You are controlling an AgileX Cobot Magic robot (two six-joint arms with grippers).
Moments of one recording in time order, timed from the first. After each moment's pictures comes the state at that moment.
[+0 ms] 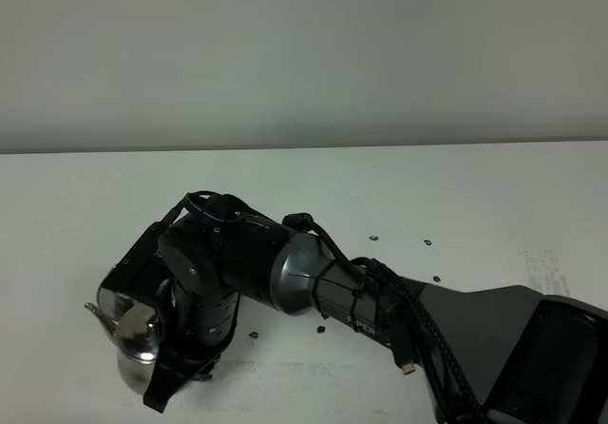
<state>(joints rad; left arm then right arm) 0.03 0.00 -0.51 -0.14 1.05 0.09 0.92 2.39 -2.06 0.07 1.08 -0.27</state>
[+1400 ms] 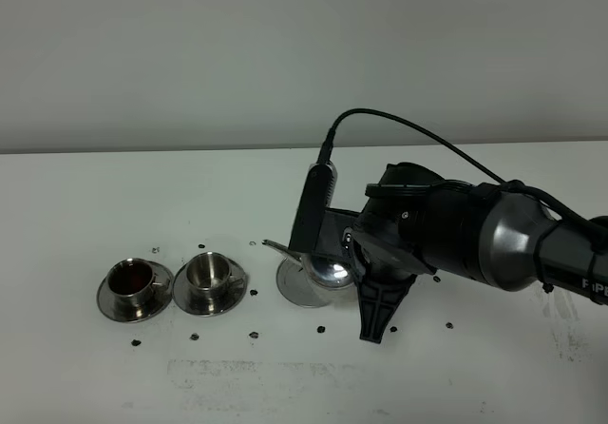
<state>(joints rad) 0.03 0.00 -0.51 -0.14 1.05 0.09 0.71 1.92 -1.38 -0.51 0.79 -0.31</state>
